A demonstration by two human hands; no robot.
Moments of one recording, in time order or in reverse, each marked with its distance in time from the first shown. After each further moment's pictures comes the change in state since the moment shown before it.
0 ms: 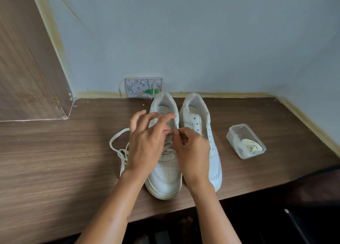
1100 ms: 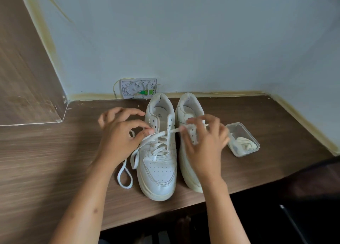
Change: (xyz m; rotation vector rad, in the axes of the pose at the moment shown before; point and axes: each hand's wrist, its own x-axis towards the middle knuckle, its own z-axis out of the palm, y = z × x) left_hand 0.006 -0.051 -0.024 -0.039 -0.276 -0.200; right_hand 0.012 0.024 -0.022 -0.353 0.190 -0.118
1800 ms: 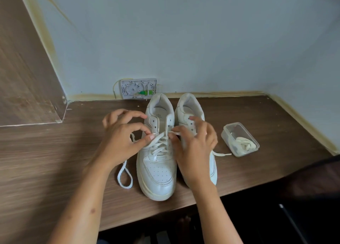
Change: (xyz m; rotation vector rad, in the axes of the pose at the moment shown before) left_hand -0.003 -0.005 -0.003 -0.061 -0.122 0.044; right_hand -0.011 -0.008 0.017 -0.022 -0.017 -0.084
